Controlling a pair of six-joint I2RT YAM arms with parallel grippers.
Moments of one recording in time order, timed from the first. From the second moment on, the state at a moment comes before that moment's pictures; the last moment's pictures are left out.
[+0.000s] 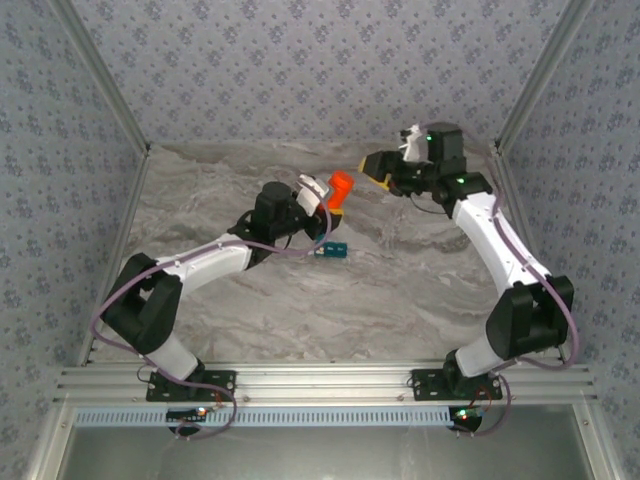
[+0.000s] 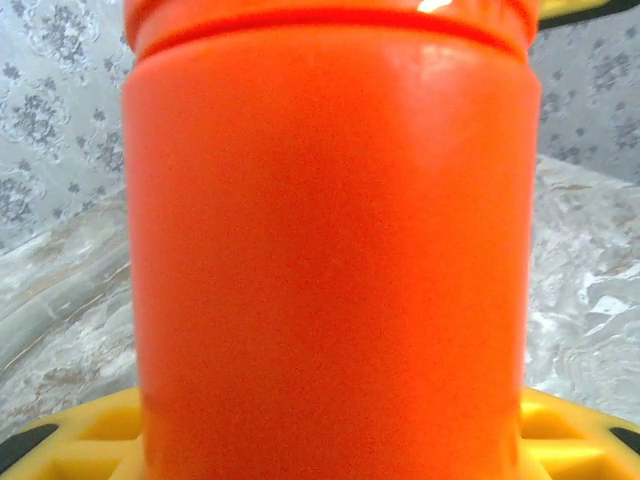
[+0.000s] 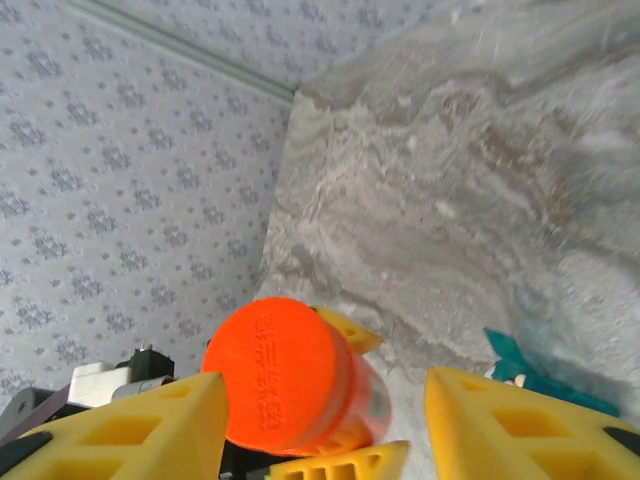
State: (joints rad) left arm -0.65 1.60 1.00 0.33 0.32 0.05; right arm 0.21 1.49 1.39 -0.42 -0.72 0.67
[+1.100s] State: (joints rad) left arm -0.58 1.66 1.07 0.38 0.79 -0.14; right arm 0.35 1.56 1.51 -0.48 -0.72 0.50
